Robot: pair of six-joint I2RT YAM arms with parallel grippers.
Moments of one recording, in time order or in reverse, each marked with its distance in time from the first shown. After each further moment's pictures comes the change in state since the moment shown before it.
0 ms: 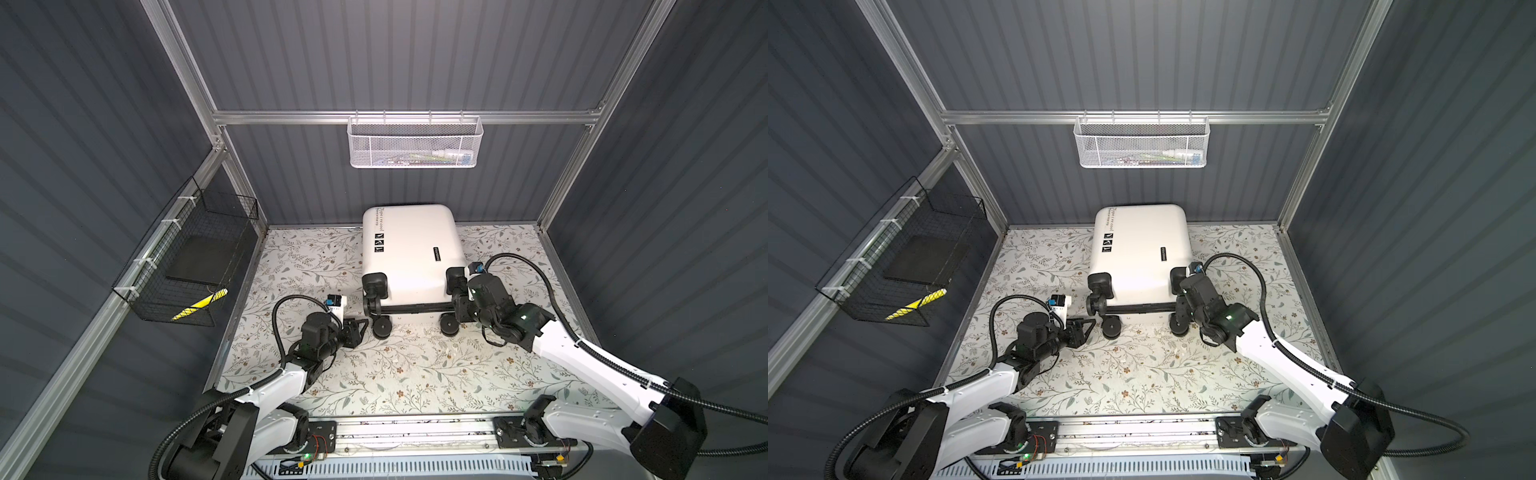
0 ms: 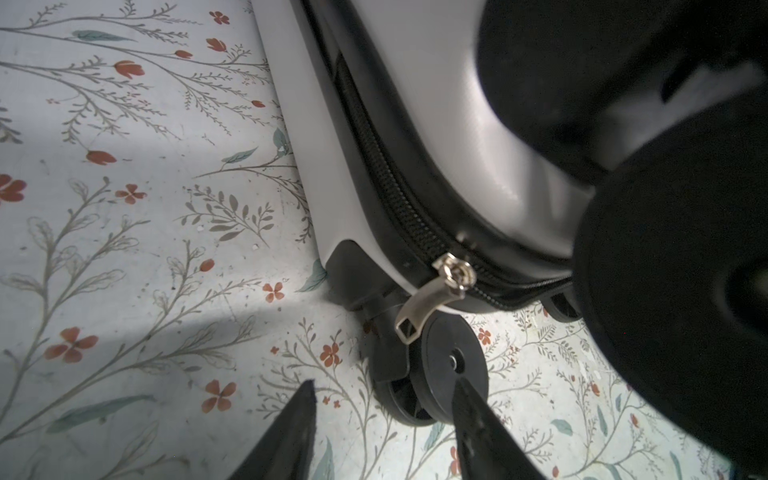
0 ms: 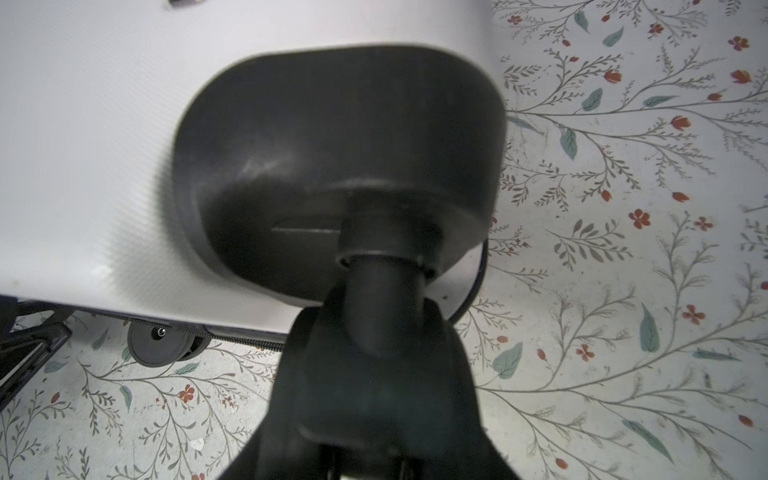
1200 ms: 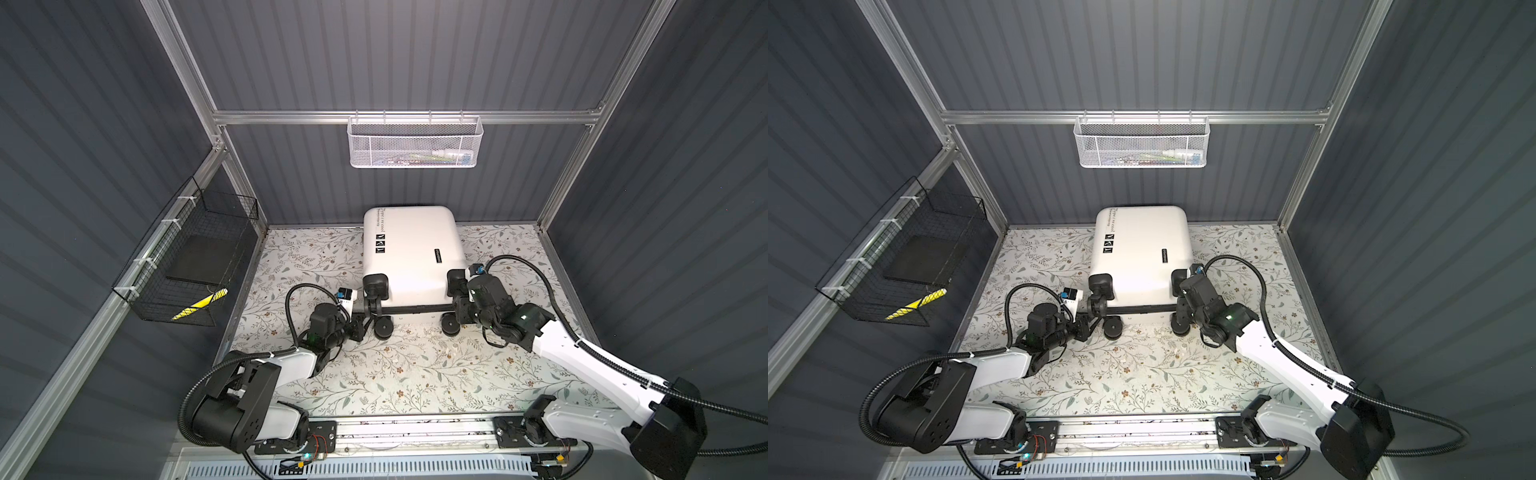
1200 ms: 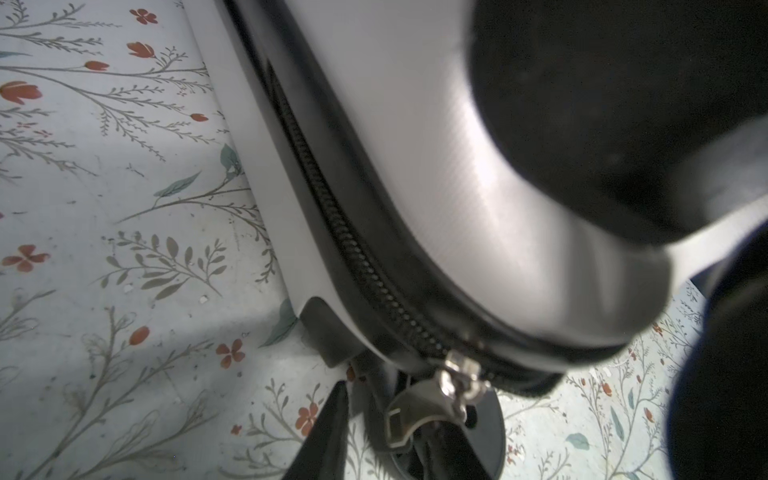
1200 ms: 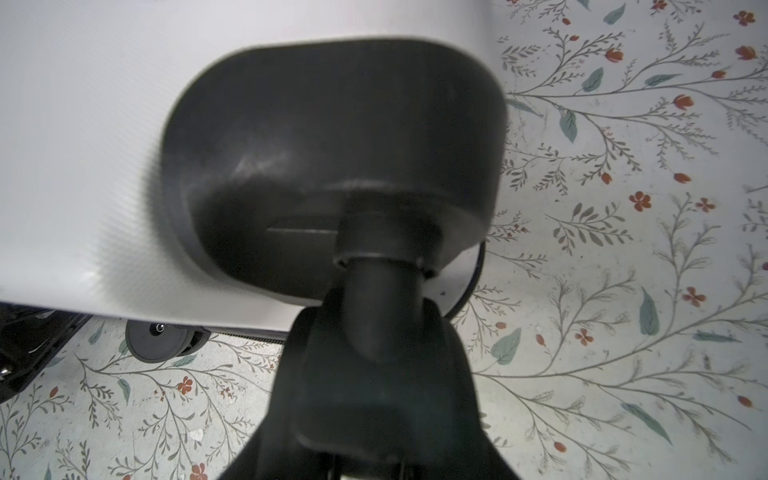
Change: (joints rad) left arm 0.000 0.221 0.082 0.135 0.069 0.066; right arm 0.000 0.000 0.000 -0.031 -0.004 0.021
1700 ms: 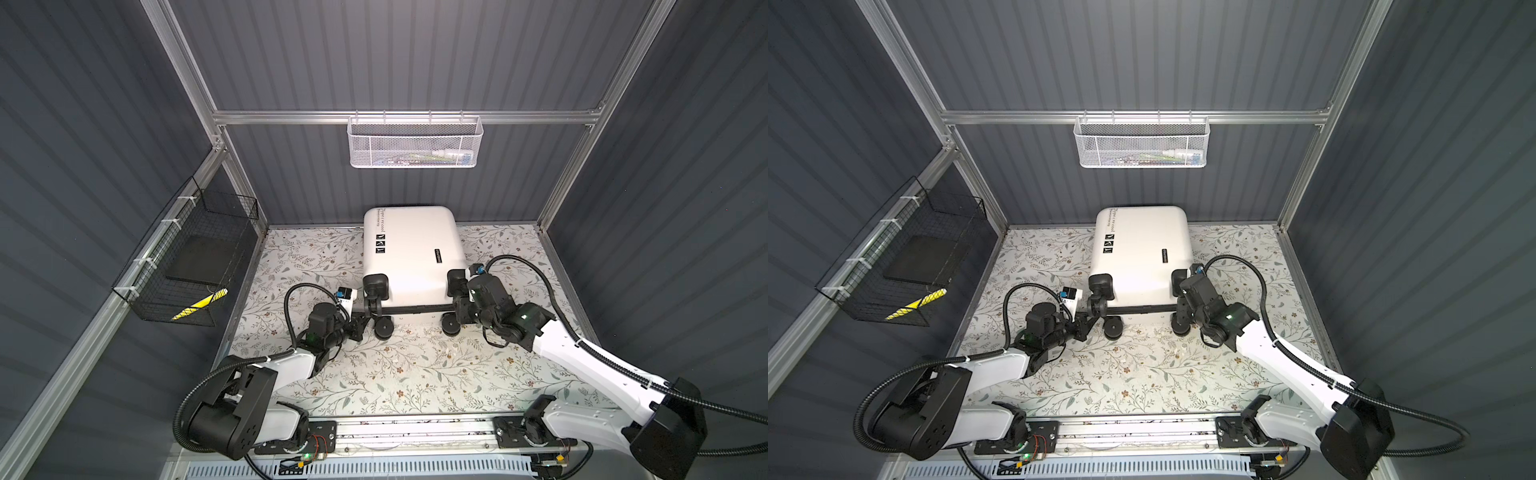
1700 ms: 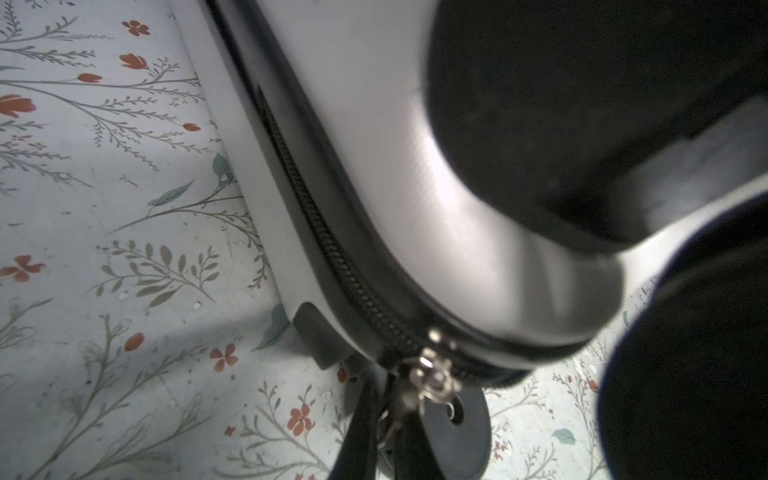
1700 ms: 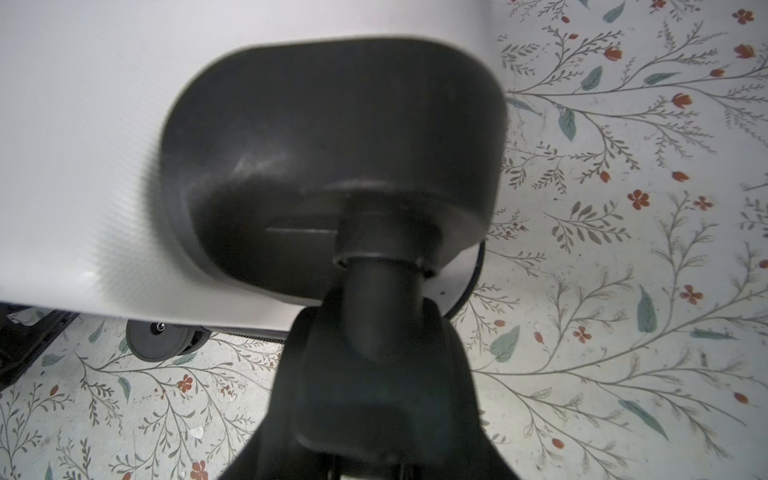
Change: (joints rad) left arm 0.001 -0.049 0.003 -0.034 0.027 0.001; right arm 0.000 0.000 0.014 -0.018 0.000 0.001
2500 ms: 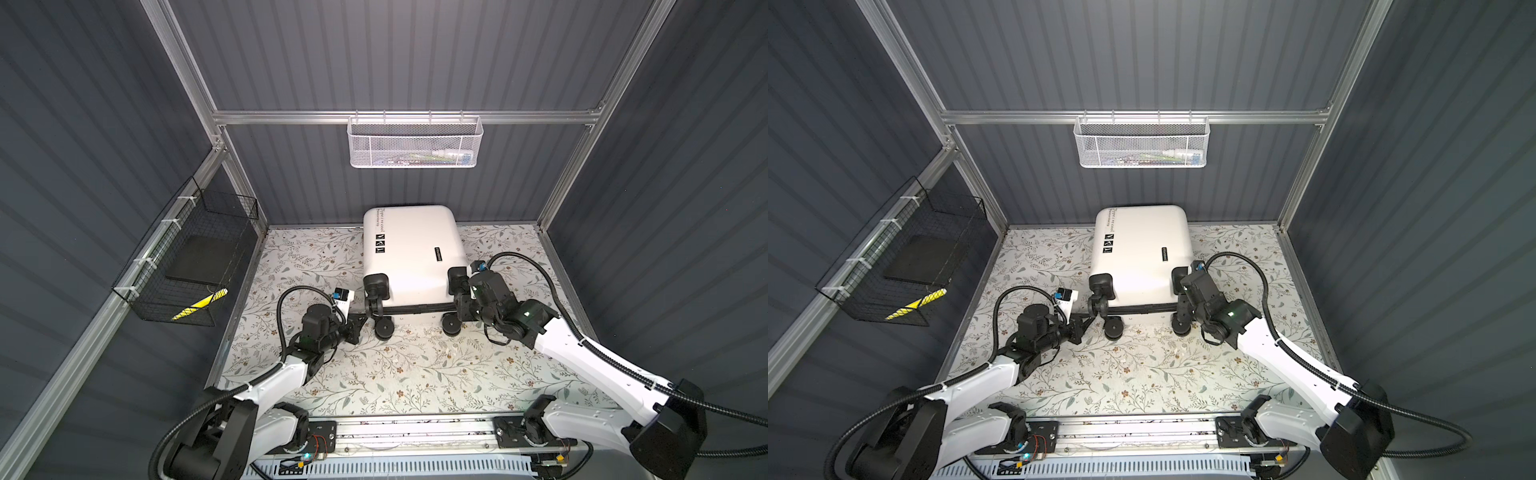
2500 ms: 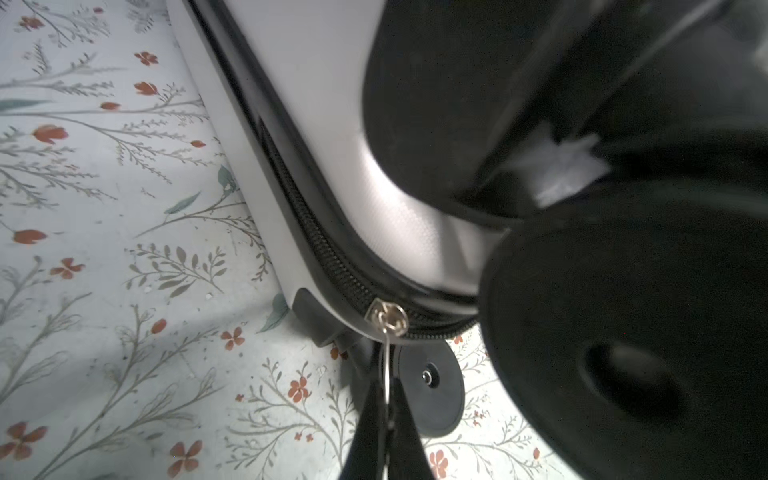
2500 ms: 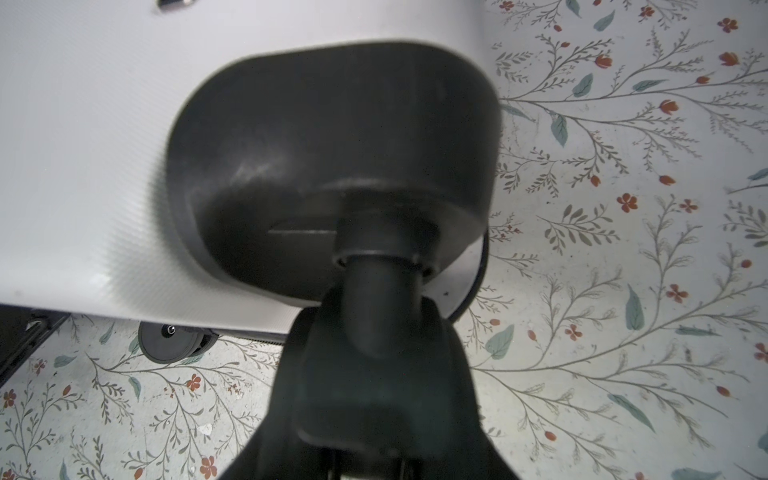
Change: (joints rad) left arm 0.007 -0.223 -0.013 -0.199 -0.002 0.052; right arm -0.004 0.003 0.038 -0.040 0.000 0.007
